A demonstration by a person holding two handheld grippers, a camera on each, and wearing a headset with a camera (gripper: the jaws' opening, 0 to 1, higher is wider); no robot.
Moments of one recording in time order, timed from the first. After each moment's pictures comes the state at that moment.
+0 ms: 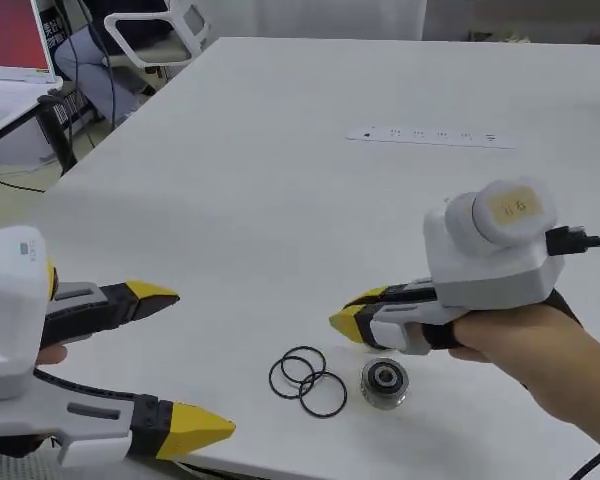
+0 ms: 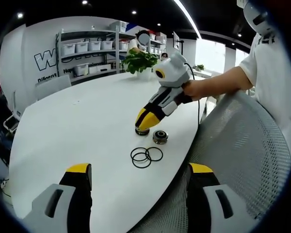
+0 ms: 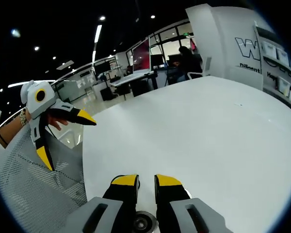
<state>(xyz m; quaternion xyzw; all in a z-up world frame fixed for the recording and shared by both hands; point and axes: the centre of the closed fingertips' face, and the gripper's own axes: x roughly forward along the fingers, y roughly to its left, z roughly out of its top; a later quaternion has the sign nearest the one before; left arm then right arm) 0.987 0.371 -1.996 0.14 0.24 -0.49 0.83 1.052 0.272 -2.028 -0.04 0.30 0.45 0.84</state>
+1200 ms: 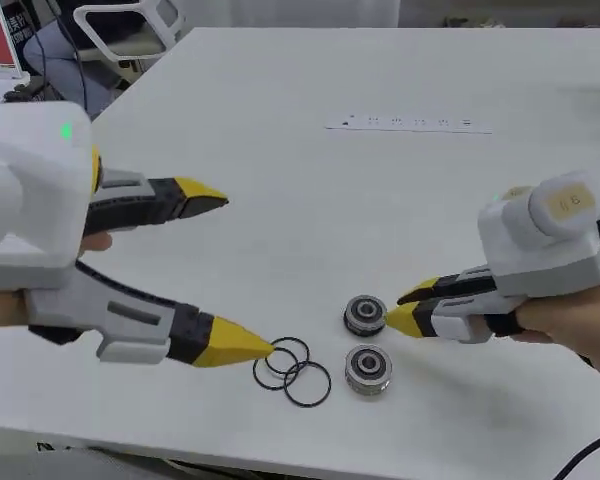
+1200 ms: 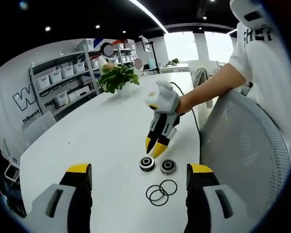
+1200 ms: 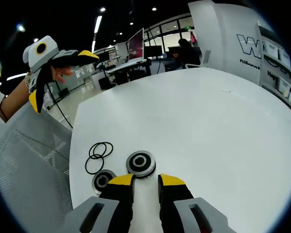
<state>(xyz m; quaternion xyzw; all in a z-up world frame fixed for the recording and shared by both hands) 1.039 0.299 -1.934 0.24 0.13 -0.57 0.78 1.053 0.206 -2.067 -0.08 0.34 0.44 0.83</state>
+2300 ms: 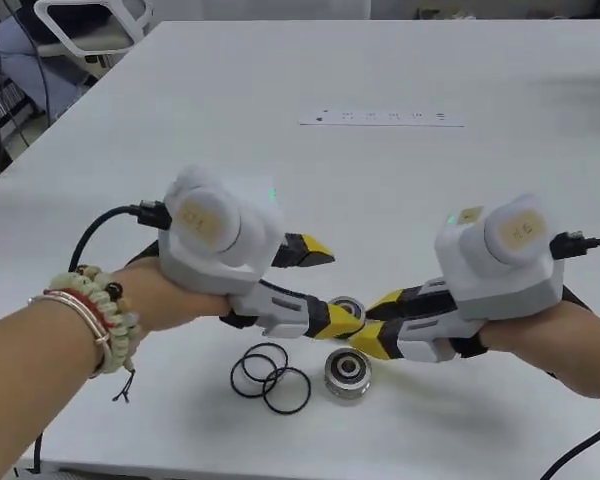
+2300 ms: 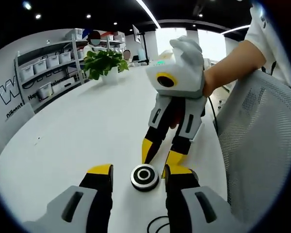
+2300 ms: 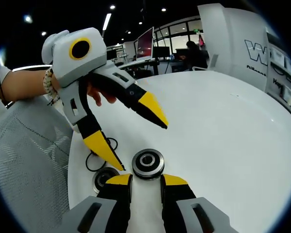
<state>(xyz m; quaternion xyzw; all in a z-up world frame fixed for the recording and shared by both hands) 1.064 0.215 -2.040 0.23 0.18 -0.61 0.74 1.050 0.217 -2.077 -0.10 0.32 0.46 0.82</state>
